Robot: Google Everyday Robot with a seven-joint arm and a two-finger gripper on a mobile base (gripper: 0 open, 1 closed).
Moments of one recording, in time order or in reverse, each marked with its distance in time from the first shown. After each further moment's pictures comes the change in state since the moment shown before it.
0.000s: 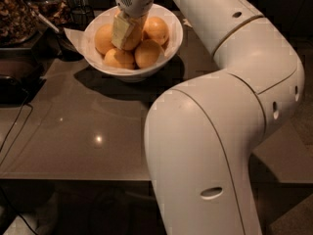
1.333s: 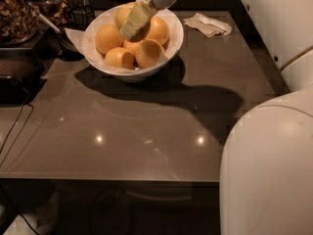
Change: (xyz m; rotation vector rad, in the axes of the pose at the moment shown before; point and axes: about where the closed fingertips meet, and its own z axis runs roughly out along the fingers) arm 0.026 0.019 -0.071 -0.128 -0.307 -0.126
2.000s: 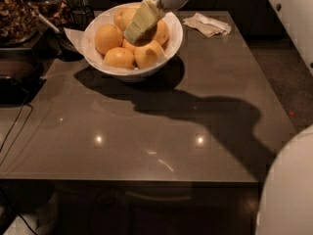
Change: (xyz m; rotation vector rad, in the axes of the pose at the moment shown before) arm 0.012 0.038 -0.024 -0.040 -0.011 0.056
